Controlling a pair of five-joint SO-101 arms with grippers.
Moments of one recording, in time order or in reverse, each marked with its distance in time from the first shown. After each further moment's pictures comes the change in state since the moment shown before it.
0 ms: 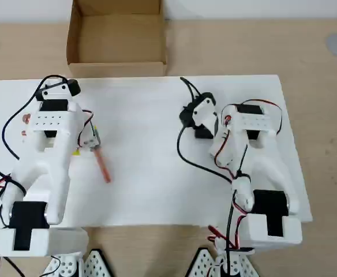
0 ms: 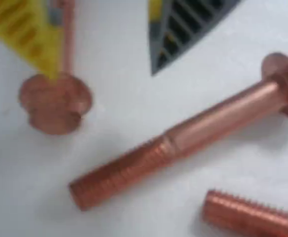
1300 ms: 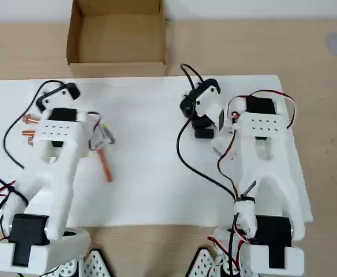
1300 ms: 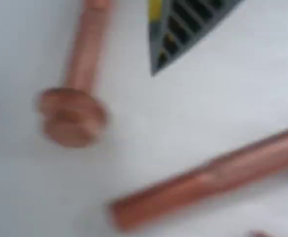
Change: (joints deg) left arm 6.6 -6.7 6.8 -5.7 13.3; right arm -0.4 -14.0 -5.4 13.4 -0.2
